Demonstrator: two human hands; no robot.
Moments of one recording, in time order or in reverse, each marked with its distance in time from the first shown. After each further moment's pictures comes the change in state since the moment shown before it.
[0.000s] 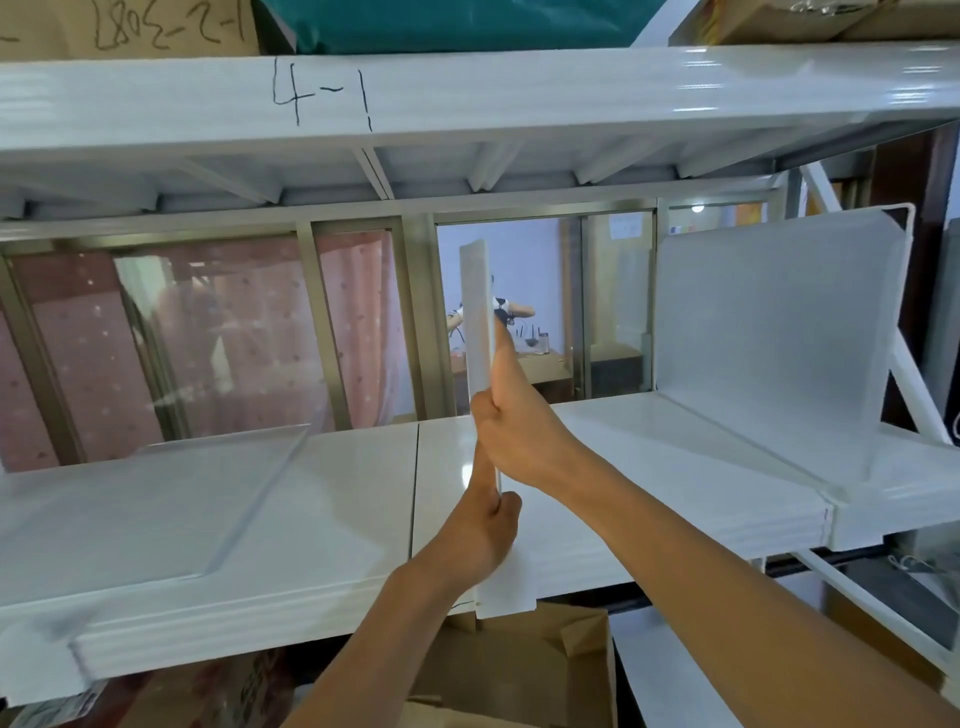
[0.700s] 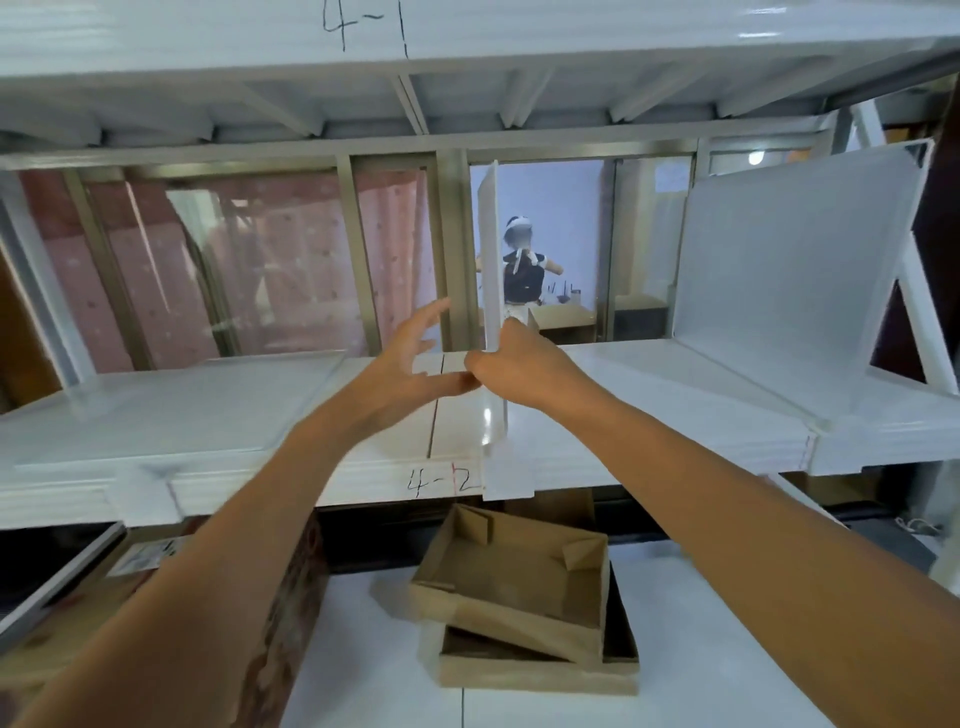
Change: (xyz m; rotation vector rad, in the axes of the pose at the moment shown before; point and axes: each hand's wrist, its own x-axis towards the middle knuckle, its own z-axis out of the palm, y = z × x) left_hand -0.041 0.010 -0.085 0.028 0.144 0.135; right_hand -0.030 -0.009 0.007 -0.313 -0.128 0.299
